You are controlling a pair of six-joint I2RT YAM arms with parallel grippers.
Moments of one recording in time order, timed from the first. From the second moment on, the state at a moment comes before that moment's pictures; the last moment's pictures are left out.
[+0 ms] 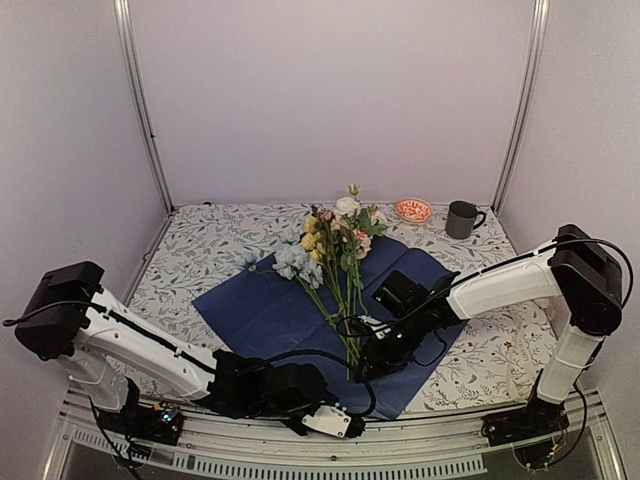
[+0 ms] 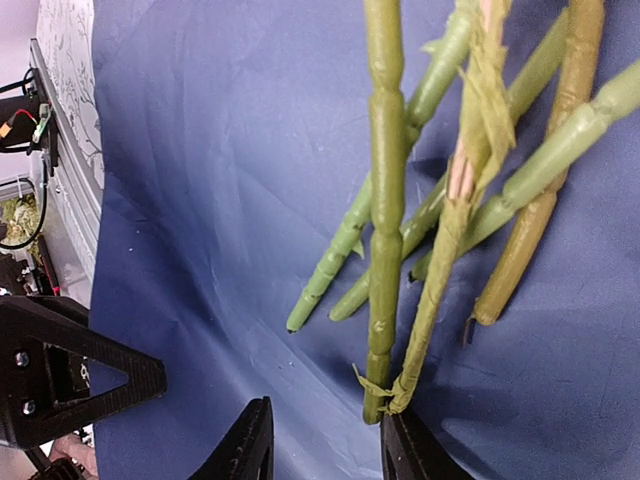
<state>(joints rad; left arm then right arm) -1.50 1.69 0.79 0.03 -0.27 0.71 0.94 1.76 0.91 -0.35 -0.56 0.50</state>
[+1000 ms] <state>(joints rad) -1.03 1.58 0.75 0.07 0.26 0.32 0.64 1.59 0.96 -0.35 -0.92 0.16</state>
